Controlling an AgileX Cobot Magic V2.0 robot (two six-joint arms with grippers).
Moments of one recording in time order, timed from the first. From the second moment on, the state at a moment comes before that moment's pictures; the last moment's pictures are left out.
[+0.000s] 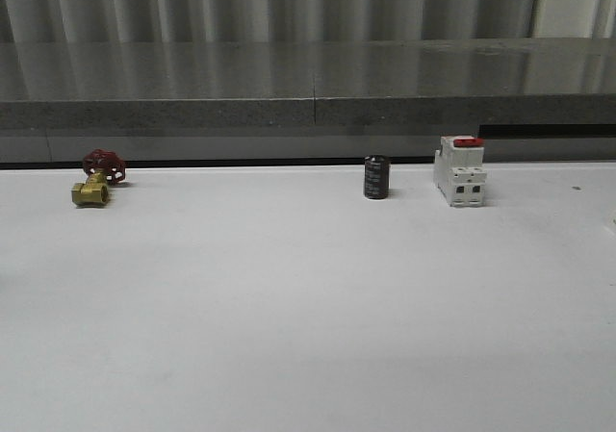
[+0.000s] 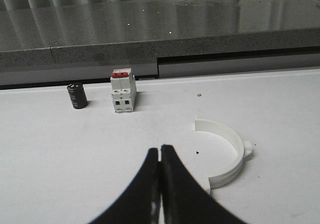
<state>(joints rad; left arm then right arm) 0.29 1.71 -1.18 -0.22 0.75 0.33 0.04 -0.01 0.03 0.01 0.15 0.09</state>
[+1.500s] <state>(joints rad) 0.29 2.00 -1.31 -0.19 0.75 0.35 0.04 -0.01 0.03 0.01 0.15 0.09</state>
